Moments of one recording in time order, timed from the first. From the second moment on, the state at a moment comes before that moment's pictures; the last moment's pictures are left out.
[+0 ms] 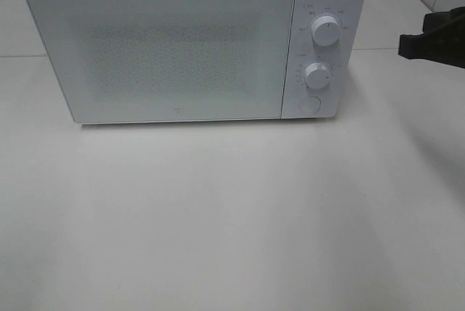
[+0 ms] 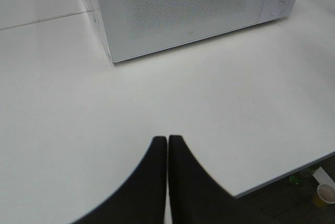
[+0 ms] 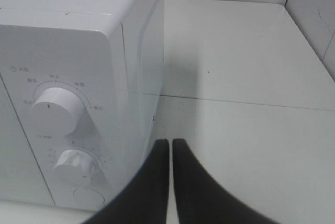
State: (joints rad) left arm -0.21 0.00 -0.50 -0.18 1.05 0.19; right arm 0.17 1.32 -0.52 0.02 -0.48 -0.01
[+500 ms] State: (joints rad) left arm -0.21 0.00 -0.50 -0.18 1.05 0.19; right arm 0.17 1.64 -0.52 -0.25 -0.84 0.14
